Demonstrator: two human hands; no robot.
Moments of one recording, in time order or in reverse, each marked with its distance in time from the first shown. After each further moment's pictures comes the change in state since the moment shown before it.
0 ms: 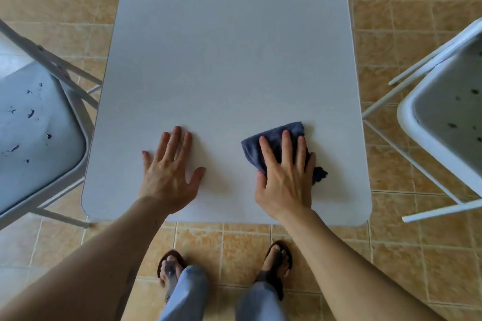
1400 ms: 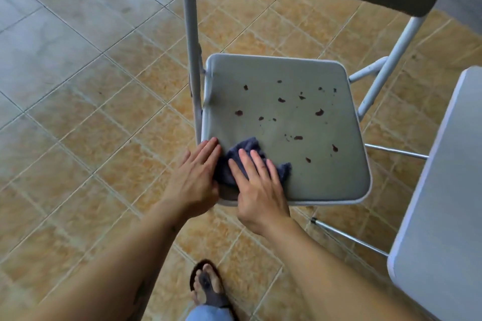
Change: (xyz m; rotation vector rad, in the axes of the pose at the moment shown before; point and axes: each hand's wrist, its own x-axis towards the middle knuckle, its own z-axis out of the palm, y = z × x) left_hand -0.142 -0.559 0.049 -0.418 0.117 -0.306; right_hand -0.020 -0.608 0.218 -0.217 -0.235 -0.828
